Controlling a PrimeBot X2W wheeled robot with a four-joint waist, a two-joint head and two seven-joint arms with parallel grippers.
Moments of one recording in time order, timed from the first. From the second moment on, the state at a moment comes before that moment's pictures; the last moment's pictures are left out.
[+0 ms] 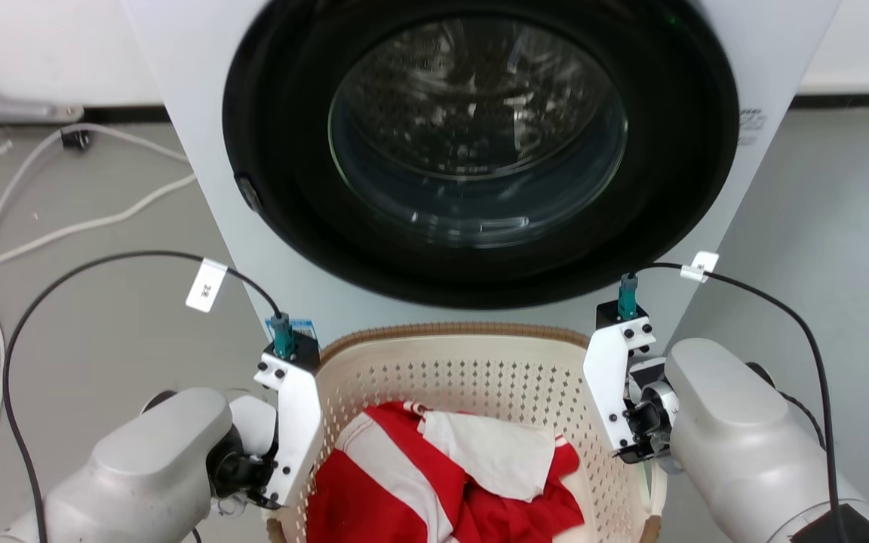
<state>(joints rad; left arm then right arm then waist) -0.80 0.52 -1.27 0.64 -1.16 -0.12 0.68 -0.82 -0.03 0.51 1.19 0.41 0.13 0.89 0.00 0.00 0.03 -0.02</state>
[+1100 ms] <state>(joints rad) -0.73 0.49 -1.27 0.67 -1.21 -0.12 0.71 -0.80 -0.04 0.59 1.20 0.51 0.13 0.92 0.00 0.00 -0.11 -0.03</state>
